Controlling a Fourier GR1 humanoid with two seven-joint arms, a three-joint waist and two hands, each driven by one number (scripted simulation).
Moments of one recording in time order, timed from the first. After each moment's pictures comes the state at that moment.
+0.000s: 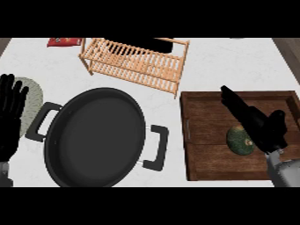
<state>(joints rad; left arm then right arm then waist) -0.03 0.47 -0.07 -1.67 0.43 0.34 -0.06 -0.17 -0.43 0.27 -1.50 -0.28 0.07 0.15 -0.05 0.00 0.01</state>
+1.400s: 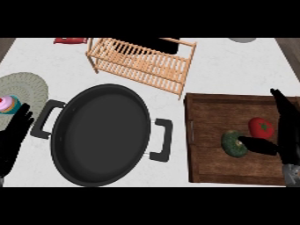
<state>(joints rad) 0.05 0.54 -0.09 -1.40 0.35 0.16 0.01 -0.05 -0.52 0.28 -1.68 0.69 -0.41 0.64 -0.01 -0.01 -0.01</state>
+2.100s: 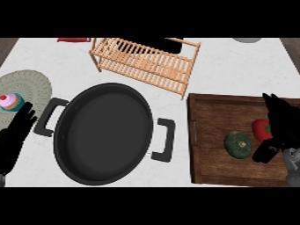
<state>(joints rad) 0.03 0.52 -0.08 -1.40 0.34 0.13 0.02 -0.22 -0.63 0.37 -1.72 0.66 0.24 0.98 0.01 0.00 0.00</state>
